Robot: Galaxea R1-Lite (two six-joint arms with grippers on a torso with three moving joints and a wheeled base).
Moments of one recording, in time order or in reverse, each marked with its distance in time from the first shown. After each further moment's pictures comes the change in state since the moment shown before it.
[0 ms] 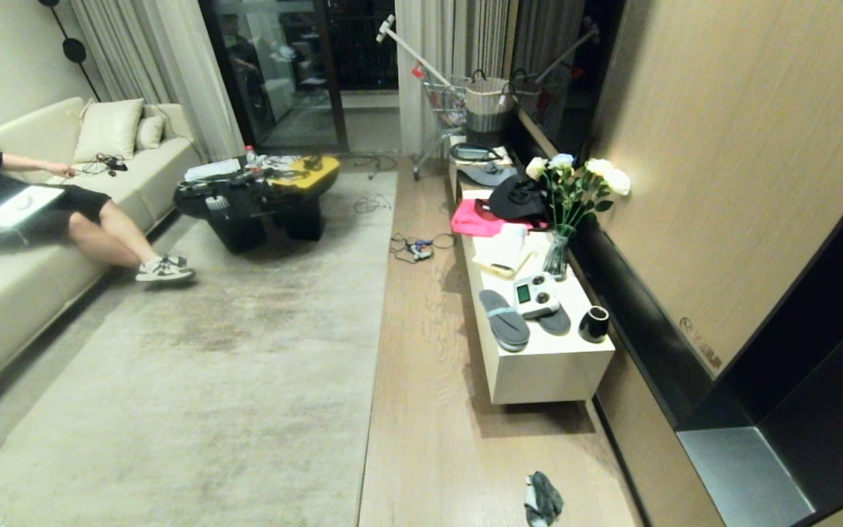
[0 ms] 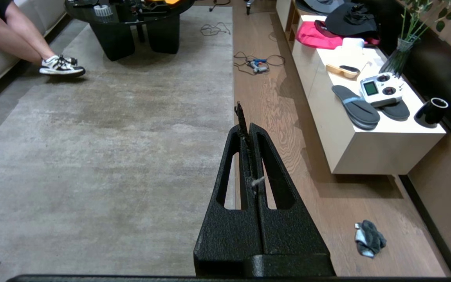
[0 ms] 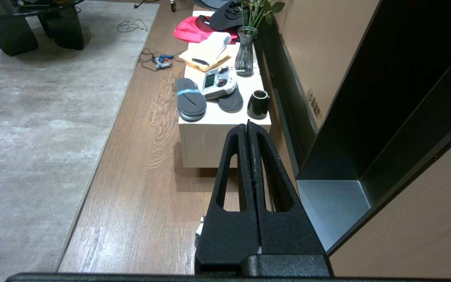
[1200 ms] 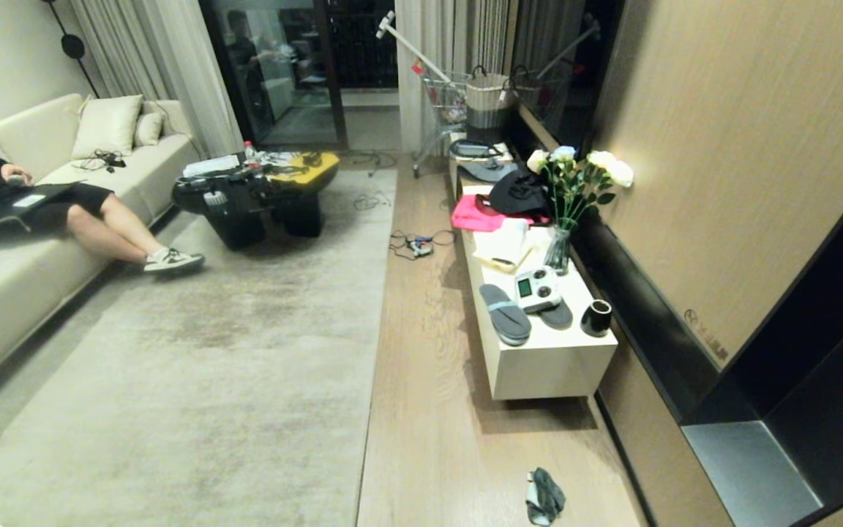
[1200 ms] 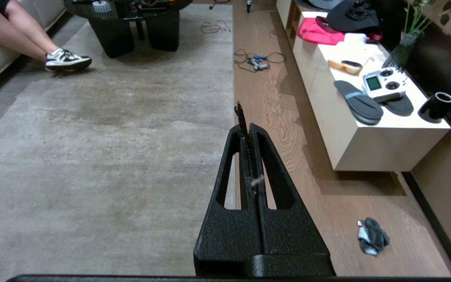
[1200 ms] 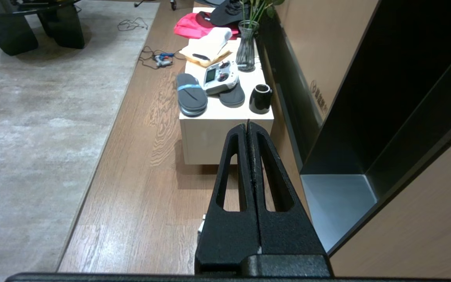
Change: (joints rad) left arm 0.000 0.000 0.000 0.000 0.000 0.000; right arm 0.000 0.000 0.000 0.000 0.000 0.015
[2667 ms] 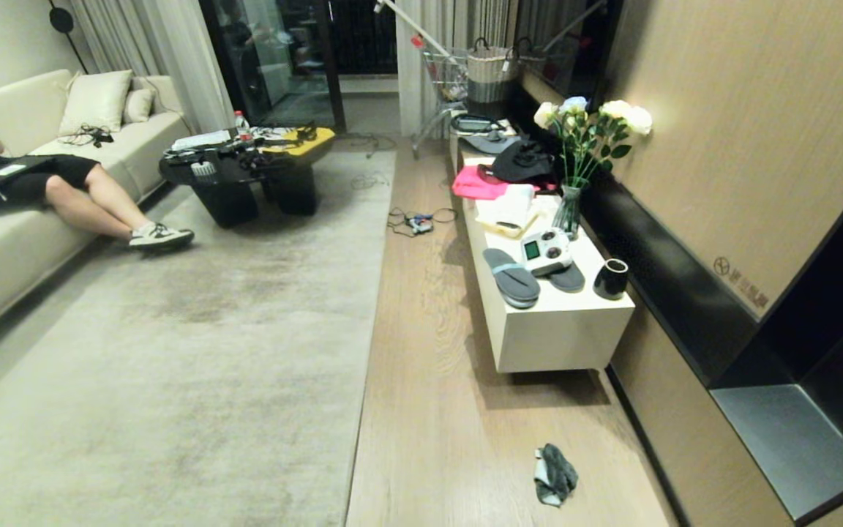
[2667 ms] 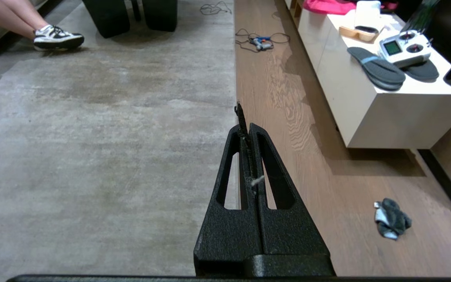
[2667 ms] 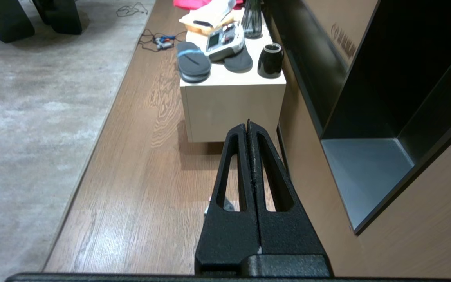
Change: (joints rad) left arm 0.000 0.000 0.000 0.000 -0.001 0.001; right arm 0.000 0.000 0.000 0.000 0.001 0.032
